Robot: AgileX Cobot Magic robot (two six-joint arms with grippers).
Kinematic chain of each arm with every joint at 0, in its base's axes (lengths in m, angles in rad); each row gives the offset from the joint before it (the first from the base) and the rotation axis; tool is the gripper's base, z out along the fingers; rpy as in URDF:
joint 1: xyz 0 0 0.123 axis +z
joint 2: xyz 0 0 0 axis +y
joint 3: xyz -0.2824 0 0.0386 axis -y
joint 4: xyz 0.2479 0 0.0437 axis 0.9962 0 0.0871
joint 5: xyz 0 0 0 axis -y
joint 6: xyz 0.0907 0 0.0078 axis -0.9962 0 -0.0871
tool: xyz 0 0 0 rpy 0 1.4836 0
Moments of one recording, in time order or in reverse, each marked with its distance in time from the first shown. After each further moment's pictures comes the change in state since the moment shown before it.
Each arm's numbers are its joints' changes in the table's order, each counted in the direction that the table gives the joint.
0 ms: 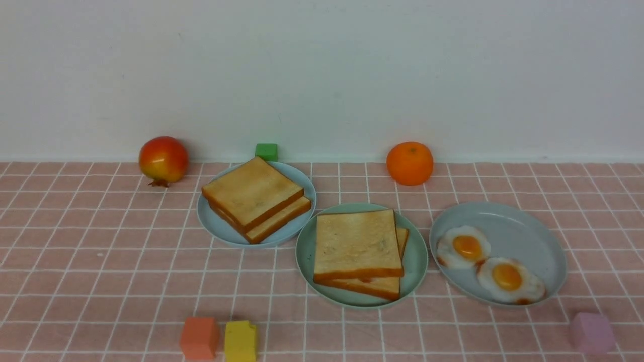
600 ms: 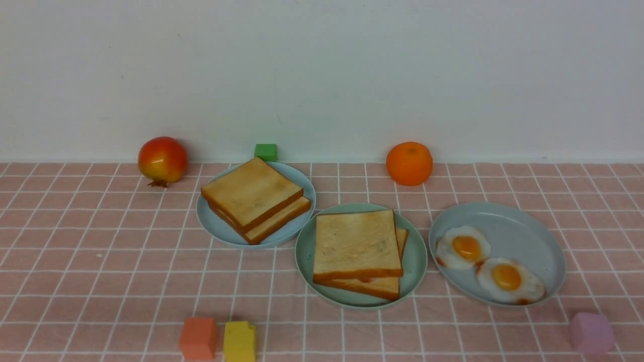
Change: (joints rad) right arm 0.000 0.000 0.000 0.000 0.000 -0.002; left arm 0.005 -0.010 -0.024 0.042 0.096 -0.040
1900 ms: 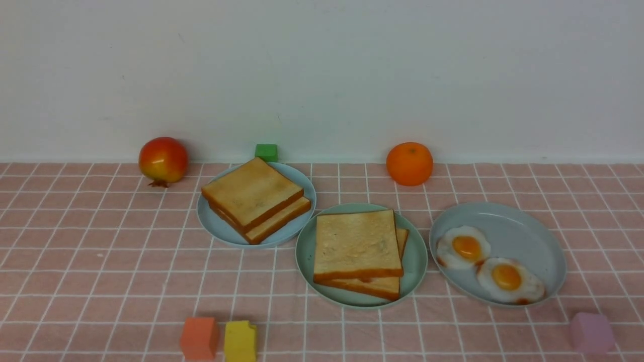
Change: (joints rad) right arm 0.000 0.000 -0.001 0.000 -0.002 -0.002; left arm 0.299 -0.476 -0.672 0.491 0.492 0.245
